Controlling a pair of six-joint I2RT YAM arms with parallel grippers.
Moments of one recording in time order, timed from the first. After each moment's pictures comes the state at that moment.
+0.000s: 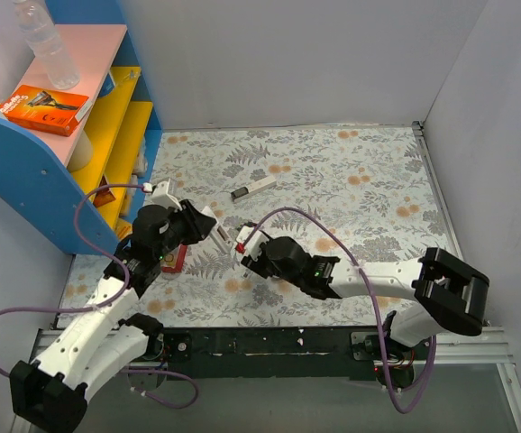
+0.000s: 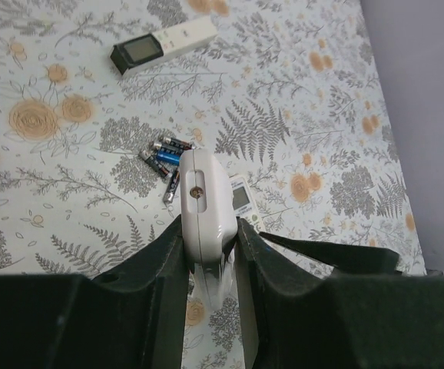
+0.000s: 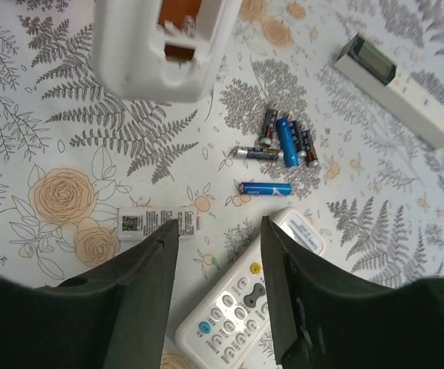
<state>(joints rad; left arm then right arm) -0.42 0.84 0.63 -0.19 0.08 -0.65 1.18 1.44 0.66 0.35 0.25 -0.26</state>
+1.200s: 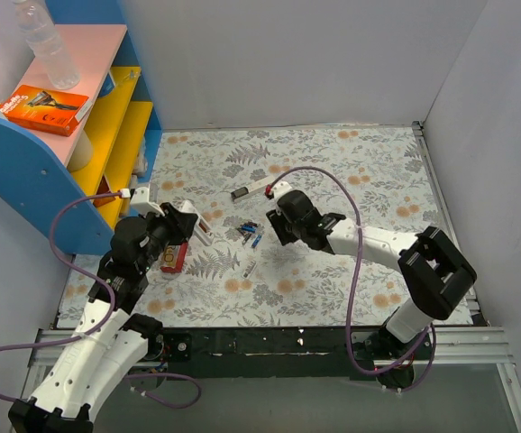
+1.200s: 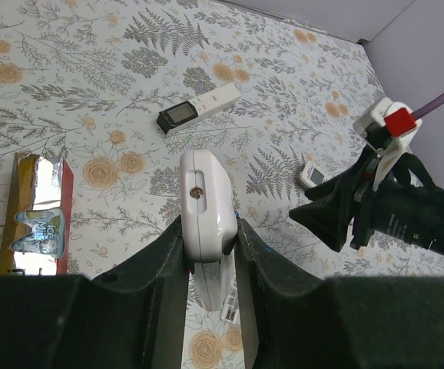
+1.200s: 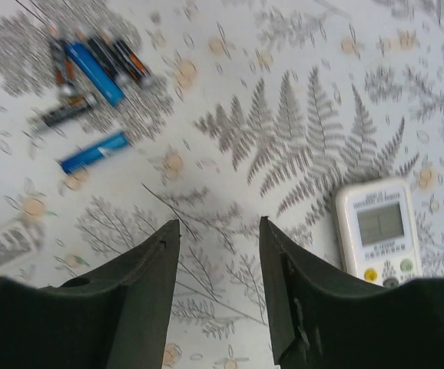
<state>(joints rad) -0.35 0.60 0.61 -0.22 0.02 -0.48 0.82 1.58 0.91 -0.15 0.22 0.09</state>
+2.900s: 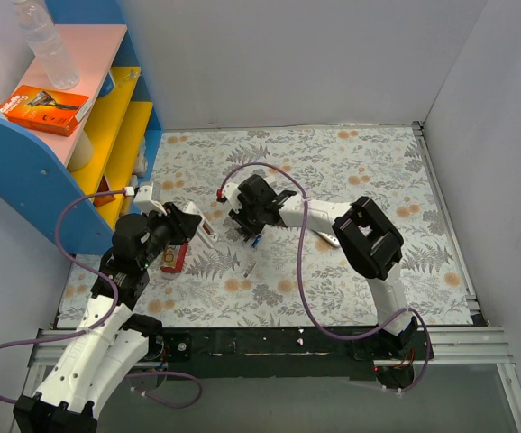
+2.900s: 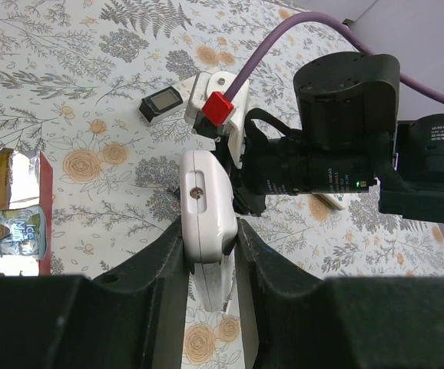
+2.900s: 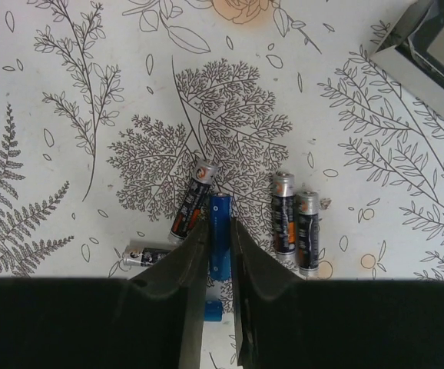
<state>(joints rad) -0.30 0.64 0.60 -0.19 0.15 -0.49 0.85 2.08 1.45 -0.27 -0.15 -0.22</state>
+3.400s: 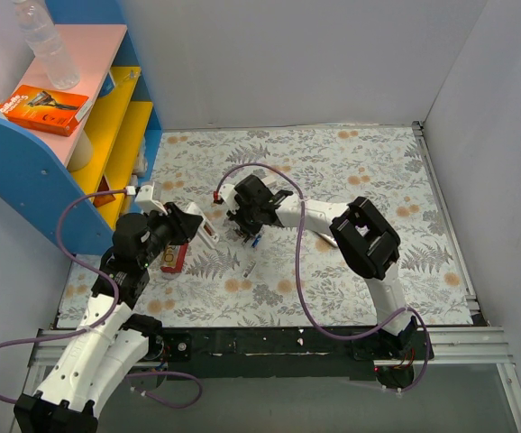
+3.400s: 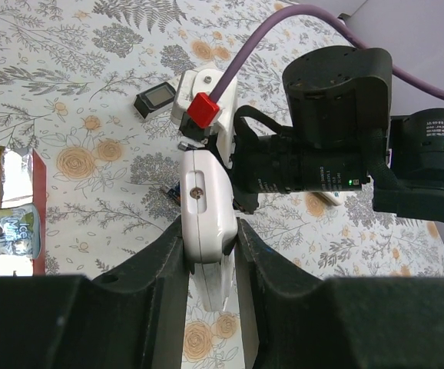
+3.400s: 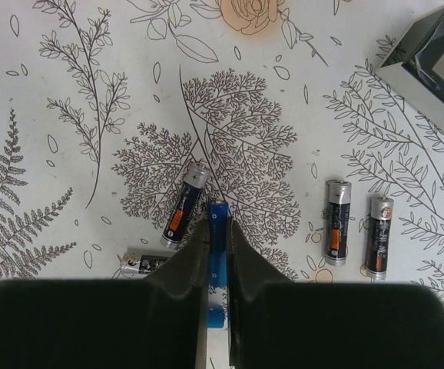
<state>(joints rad) -0.29 0.65 0.60 -0.19 0.17 -0.50 0.86 2.10 1.49 -0.30 -0.13 -0.25</state>
